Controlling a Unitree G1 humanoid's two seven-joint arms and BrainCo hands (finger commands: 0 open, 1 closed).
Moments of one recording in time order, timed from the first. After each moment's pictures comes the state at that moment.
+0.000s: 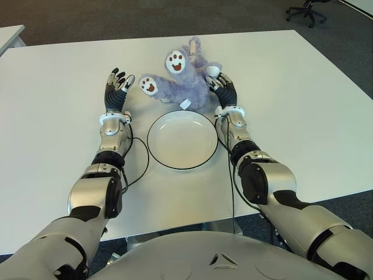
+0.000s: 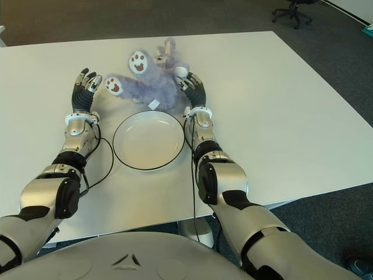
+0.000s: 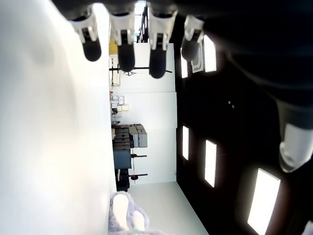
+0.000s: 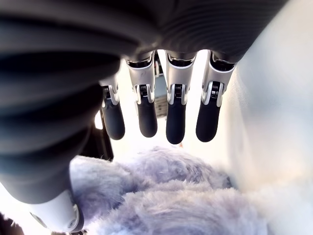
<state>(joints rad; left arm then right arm) -0.57 0.18 0.22 1.06 -0.10 -0.47 0.08 -0.82 0.04 -0.26 1.25 0.06 -0.40 -0.02</state>
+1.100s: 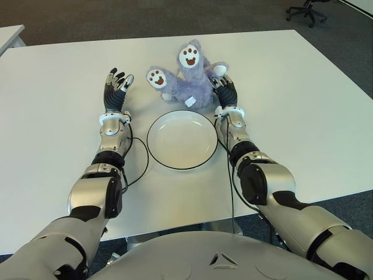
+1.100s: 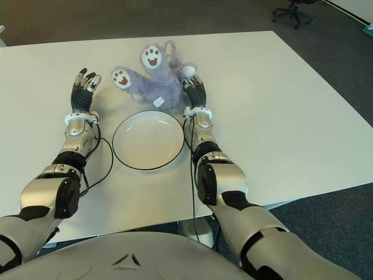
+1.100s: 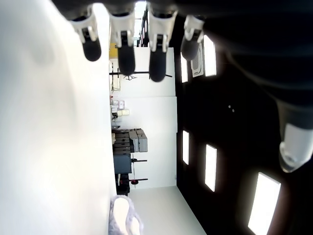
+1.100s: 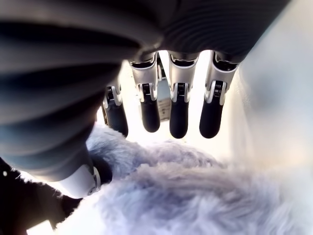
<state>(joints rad) -0.57 0.18 0.22 1.06 -0.10 -0.47 0.10 -0.81 0.06 -0.27 1.25 0.08 -0.43 -0.02</state>
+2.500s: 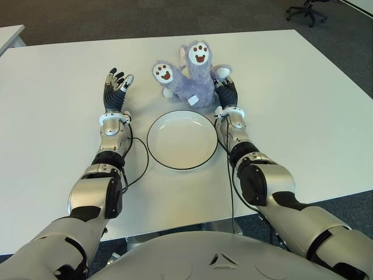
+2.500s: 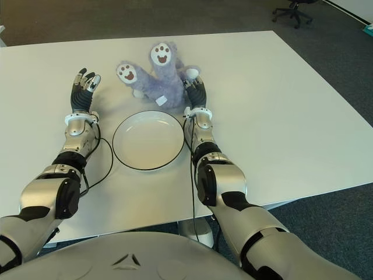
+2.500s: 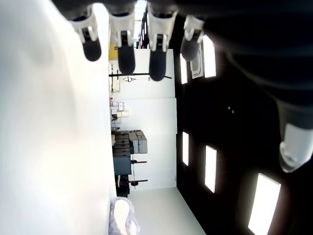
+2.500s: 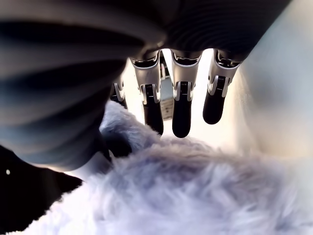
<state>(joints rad) -0.56 0.17 0.22 1.06 -0.09 -0.47 0.10 -0.81 0.06 -0.26 1.24 0.08 -0.48 -0.02</state>
